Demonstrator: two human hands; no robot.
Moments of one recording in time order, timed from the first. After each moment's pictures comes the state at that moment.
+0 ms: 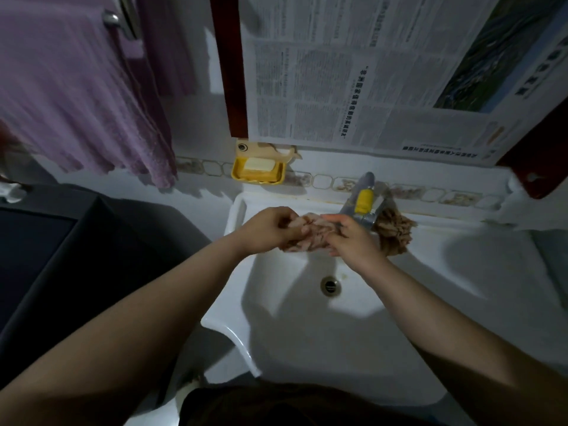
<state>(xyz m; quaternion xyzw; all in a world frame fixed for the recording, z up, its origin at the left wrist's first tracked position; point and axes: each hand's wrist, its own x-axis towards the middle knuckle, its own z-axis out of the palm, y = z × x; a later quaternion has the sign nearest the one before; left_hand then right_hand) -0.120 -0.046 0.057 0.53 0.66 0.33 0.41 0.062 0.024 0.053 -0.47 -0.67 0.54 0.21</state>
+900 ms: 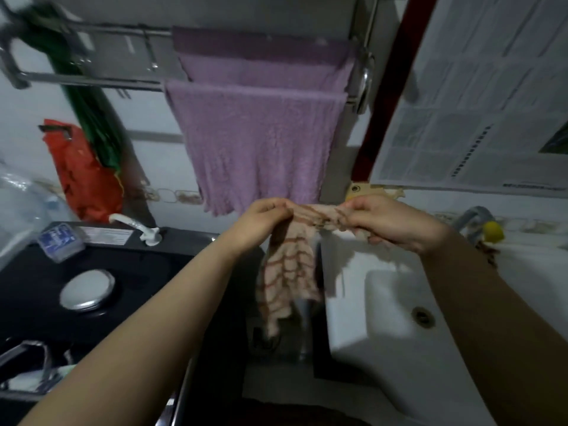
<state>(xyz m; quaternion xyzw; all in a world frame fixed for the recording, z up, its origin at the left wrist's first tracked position) -0.382 -0.211 0.150 0.47 0.59 0.51 0.41 -0.181 -0.103 0.190 -0.39 -0.77 0.49 0.08</state>
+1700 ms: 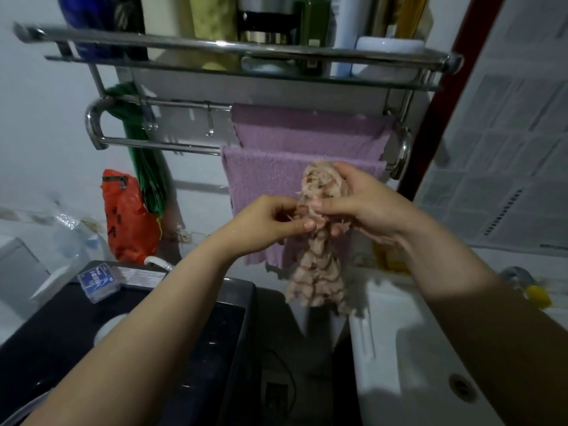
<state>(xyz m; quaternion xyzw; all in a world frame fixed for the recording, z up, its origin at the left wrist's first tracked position) -0.451 -0.226 0.241 0.63 0.59 0.43 0.27 -0.289 -0.129 0.278 -0.19 -0.72 0.62 0.24</state>
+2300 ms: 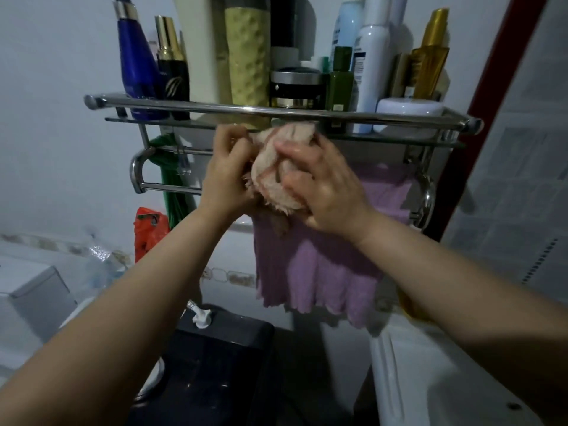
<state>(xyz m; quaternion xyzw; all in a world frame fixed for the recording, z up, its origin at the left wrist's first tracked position) -0.540 -0.209 0.315 0.61 0.52 0.50 -0.33 -0.377 -0.117 0.325 0.12 -0.85 -0.19 0.49</state>
